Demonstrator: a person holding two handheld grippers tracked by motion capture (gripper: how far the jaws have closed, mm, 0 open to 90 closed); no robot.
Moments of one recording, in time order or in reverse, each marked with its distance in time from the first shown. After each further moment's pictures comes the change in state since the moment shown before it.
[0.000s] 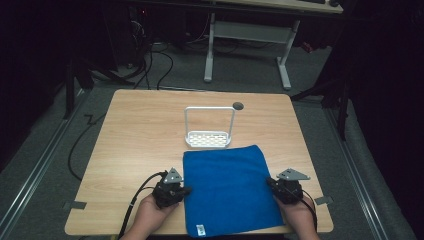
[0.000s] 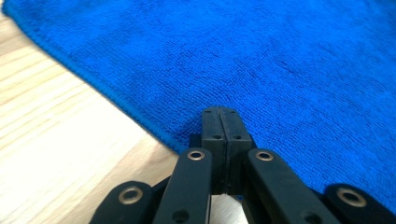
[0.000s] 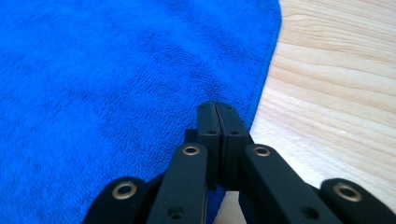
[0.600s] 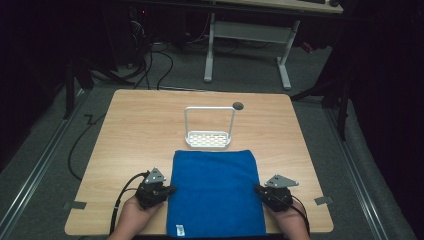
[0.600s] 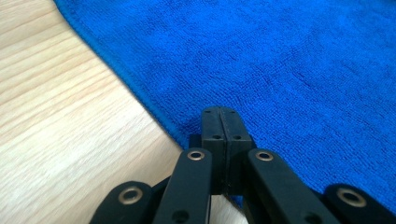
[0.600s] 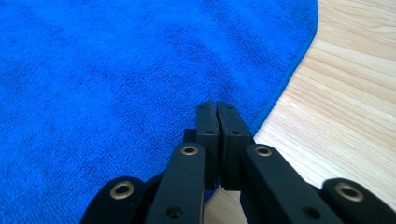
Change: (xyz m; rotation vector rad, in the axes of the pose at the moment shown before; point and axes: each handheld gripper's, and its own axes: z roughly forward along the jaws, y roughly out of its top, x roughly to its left) left arm 0.025 -0.024 -0.030 -0.014 0.043 -0.051; right arm 0.037 0.002 0.000 0.003 0.101 -0.069
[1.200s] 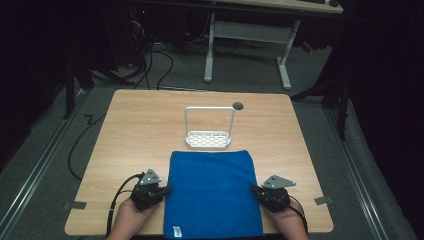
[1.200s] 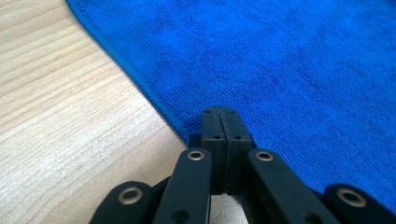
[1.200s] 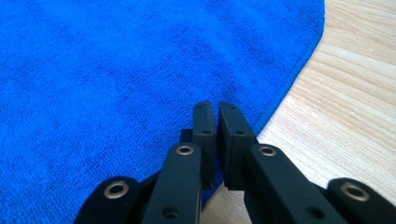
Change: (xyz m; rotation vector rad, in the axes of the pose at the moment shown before) left arm 0.003 -0.005 -0.006 -0.005 0.018 -0.018; right arm 0.005 0.002 0.003 -0.006 0.030 -0.034
